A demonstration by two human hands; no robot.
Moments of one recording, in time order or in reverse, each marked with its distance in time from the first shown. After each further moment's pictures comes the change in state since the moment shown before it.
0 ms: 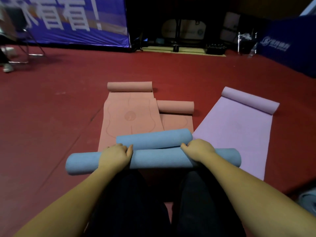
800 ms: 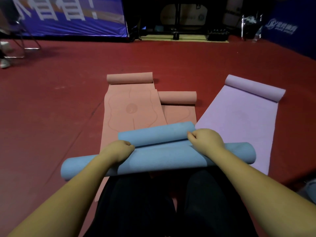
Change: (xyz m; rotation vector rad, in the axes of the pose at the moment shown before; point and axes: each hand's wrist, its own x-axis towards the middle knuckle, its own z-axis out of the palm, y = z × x) left_hand 0.014 -0.006 -0.022 -0.160 -0.504 -0.102; right_hand -0.005 0.003 0.003 0.053 0.278 -0.119
